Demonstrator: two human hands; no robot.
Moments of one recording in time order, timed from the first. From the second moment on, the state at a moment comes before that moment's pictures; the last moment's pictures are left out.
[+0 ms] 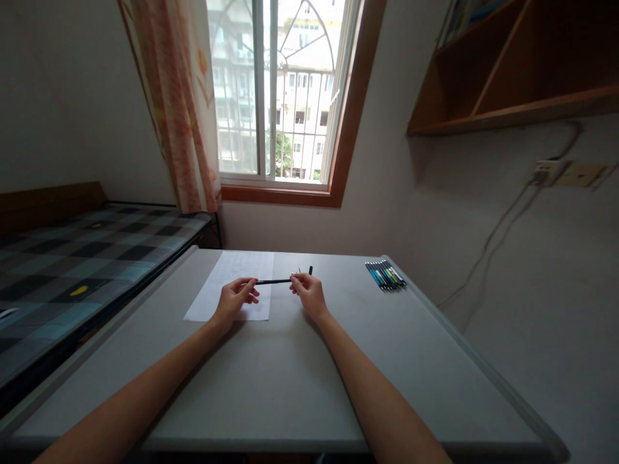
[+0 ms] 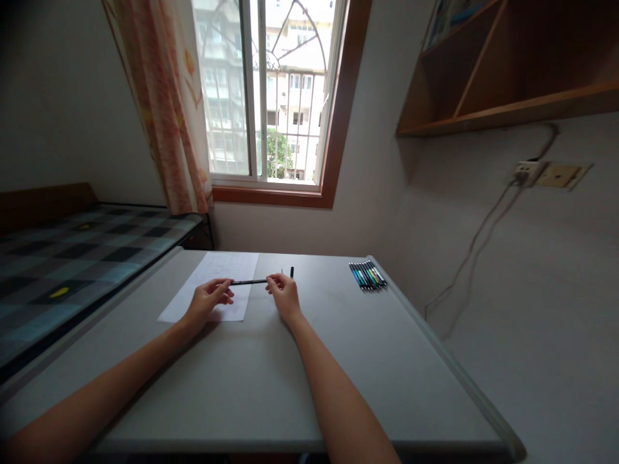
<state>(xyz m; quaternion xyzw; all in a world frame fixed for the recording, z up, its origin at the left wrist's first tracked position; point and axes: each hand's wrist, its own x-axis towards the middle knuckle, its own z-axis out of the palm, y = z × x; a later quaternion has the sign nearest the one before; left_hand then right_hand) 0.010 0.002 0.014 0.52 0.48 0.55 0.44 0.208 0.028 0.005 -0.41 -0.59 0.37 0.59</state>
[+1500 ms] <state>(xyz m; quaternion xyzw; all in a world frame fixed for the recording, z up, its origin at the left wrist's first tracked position) 0.009 0.004 0.011 0.53 0.47 0.54 0.44 0.208 0.027 0.012 -0.40 -0.52 0.45 0.60</state>
